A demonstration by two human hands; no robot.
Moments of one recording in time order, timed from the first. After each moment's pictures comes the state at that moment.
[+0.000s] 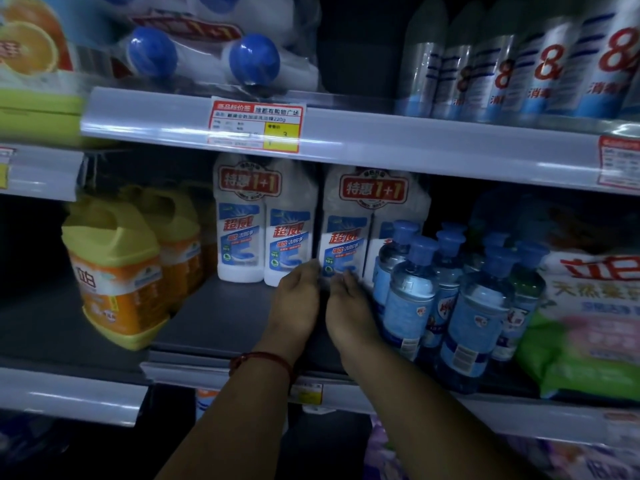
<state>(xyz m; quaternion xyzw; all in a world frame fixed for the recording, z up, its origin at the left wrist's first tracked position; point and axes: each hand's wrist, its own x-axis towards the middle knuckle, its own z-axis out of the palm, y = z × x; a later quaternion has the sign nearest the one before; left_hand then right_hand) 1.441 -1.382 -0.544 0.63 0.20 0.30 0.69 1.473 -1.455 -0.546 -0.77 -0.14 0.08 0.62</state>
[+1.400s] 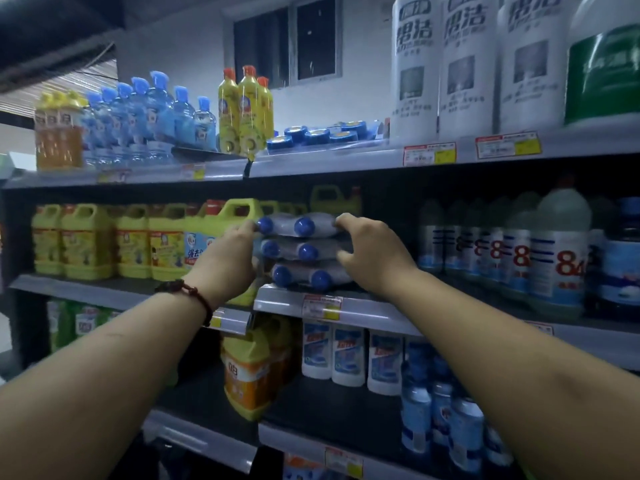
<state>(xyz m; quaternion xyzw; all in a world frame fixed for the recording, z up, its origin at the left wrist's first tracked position) 1.205 -1.367 -0.233 0.88 0.28 0.39 -0.01 1.367 -1.539 -0.222 -0.74 -0.54 -0.25 0.31</state>
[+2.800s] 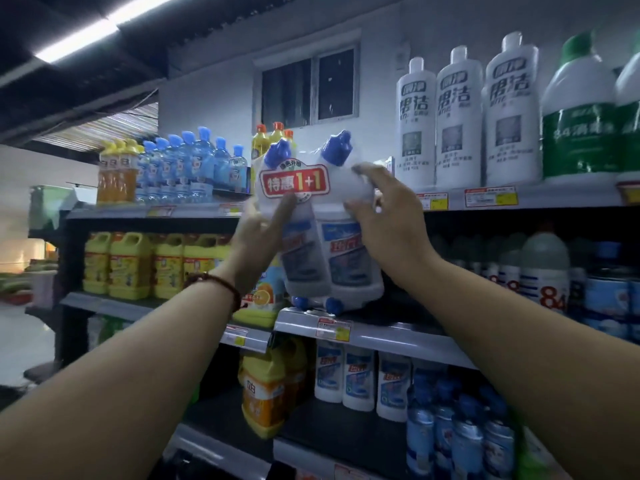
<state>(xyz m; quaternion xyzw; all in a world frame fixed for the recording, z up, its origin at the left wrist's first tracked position) 1.171 -1.456 -0.170 0.70 0.02 0.57 0.43 1.297 -1.596 -0.152 -0.51 -0.57 -0.23 0.60</state>
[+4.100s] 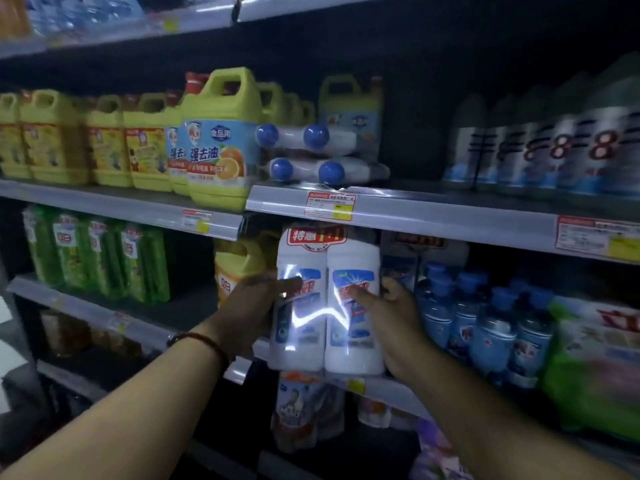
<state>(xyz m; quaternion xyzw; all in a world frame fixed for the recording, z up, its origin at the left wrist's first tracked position) 1.260 -1.358 -0.456 0.62 0.21 0.28 0.70 1.390 -1.511 -0.458 -0.61 -0.25 0.19 0.72</state>
